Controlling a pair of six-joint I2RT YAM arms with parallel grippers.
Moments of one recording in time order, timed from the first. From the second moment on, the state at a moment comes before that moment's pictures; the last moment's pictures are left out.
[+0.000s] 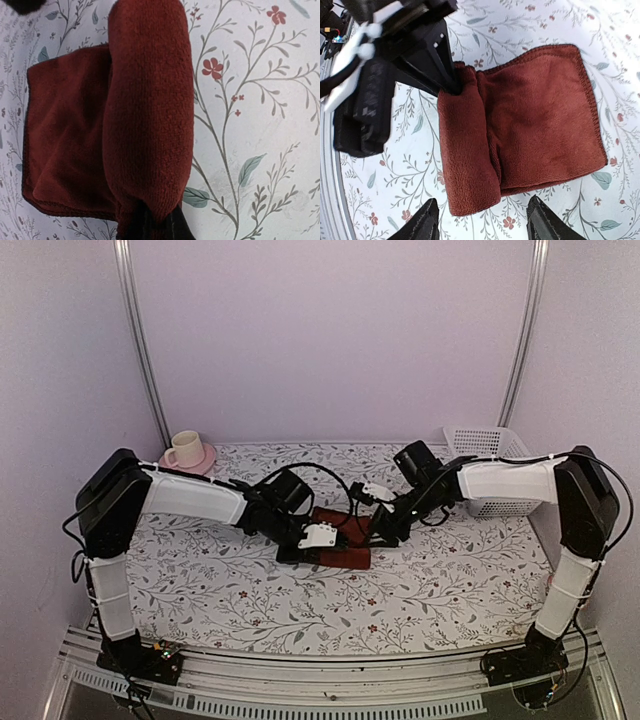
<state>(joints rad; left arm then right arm) -0.83 1.96 1.22 -0.30 0.20 0.90 0.63 1.85 1.26 -0.47 -0.52 -0.44</state>
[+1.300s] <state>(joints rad) -0.67 2.29 1.75 -0.90 0.60 0.82 0.94 1.81 0.84 0.32 0.03 -0.86</state>
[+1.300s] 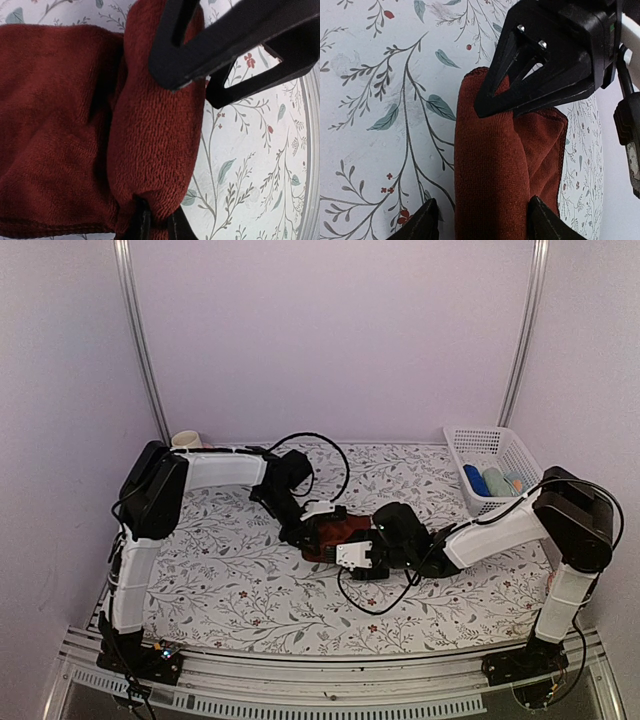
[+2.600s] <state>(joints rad) -0.67 1.74 1.01 -0.18 0.33 0.82 0.79 1.92 1.17 -0.17 -0.30 -0.59</state>
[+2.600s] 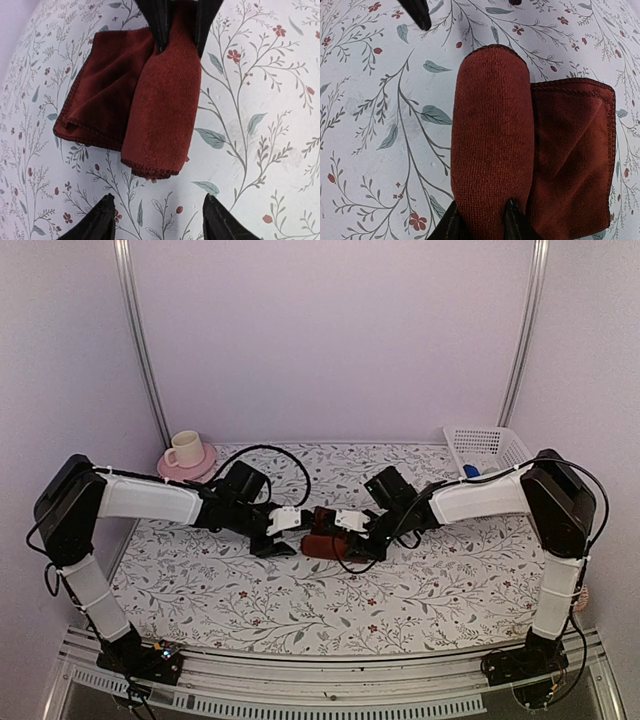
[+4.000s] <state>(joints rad) -0.92 1.85 0.90 0.20 -0.03 0.98 0.63 2.15 1.44 -0.54 -0.77 -0.41</state>
